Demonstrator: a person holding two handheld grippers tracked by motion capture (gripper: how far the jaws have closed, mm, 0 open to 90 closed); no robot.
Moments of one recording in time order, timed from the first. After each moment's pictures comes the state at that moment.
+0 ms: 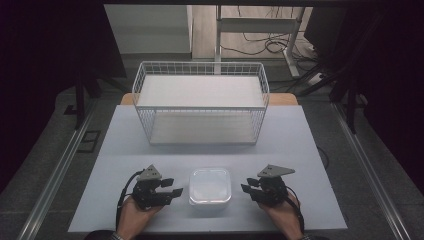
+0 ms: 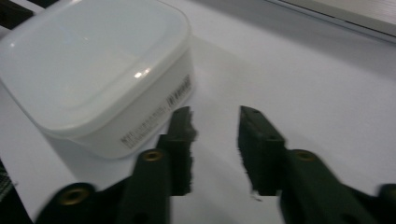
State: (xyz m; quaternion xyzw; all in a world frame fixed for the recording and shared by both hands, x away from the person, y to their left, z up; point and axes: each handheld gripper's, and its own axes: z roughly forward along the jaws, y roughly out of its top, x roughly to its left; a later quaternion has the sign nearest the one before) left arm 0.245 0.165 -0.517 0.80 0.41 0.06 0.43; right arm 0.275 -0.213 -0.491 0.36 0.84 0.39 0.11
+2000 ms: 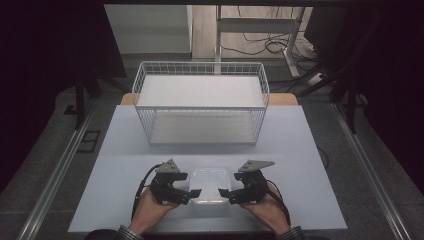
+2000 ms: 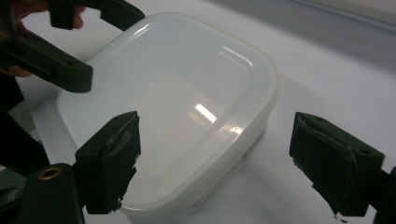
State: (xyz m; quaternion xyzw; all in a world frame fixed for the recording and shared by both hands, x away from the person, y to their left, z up) left arm 0.269 0.122 -0.508 0.81 0.37 0.00 0.46; right arm 0.286 -0.164 -0.488 0.34 0.85 0.40 0.04
